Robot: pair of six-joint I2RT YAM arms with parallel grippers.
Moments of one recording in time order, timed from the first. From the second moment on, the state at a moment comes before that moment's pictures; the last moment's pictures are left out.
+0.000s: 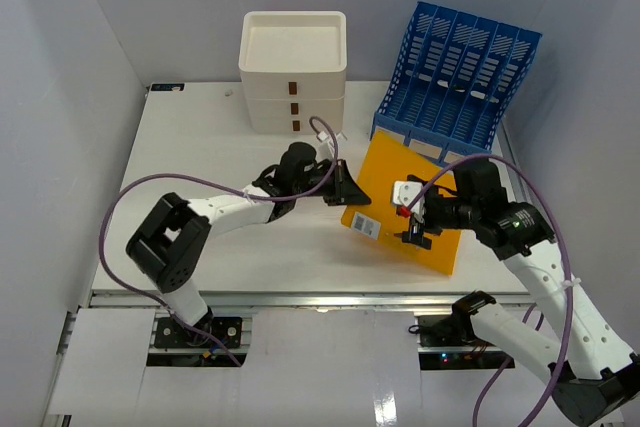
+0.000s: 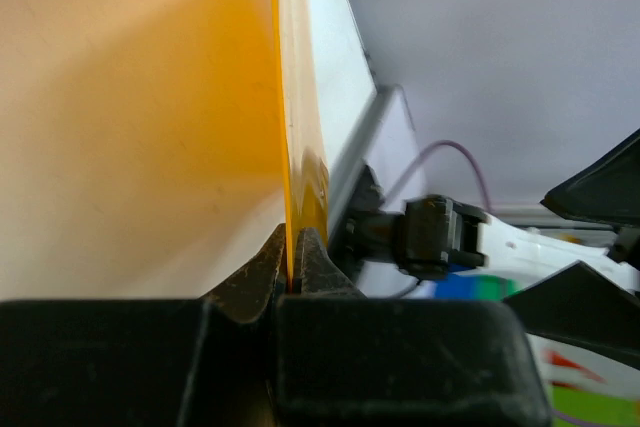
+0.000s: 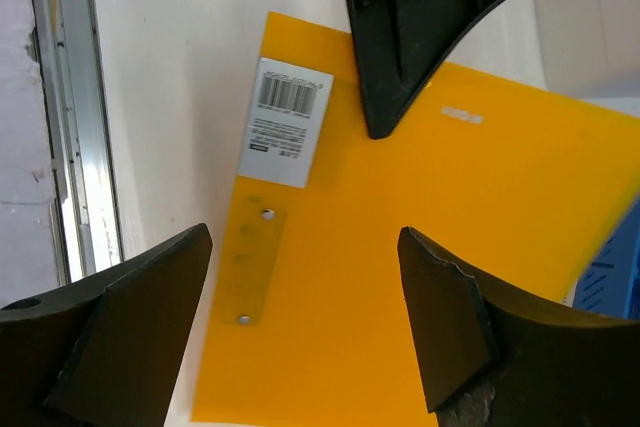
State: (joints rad) left arm -0.73 1.72 0.95 0.42 0.62 -0.91; right arm 0.49 0.83 0.97 -0.87 -0.59 -0.89
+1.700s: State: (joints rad) left arm -0.72 1.03 1.21 -0.60 0.28 0.30; right arm 0.39 1.48 1.68 -1.00 -1.14 -1.33
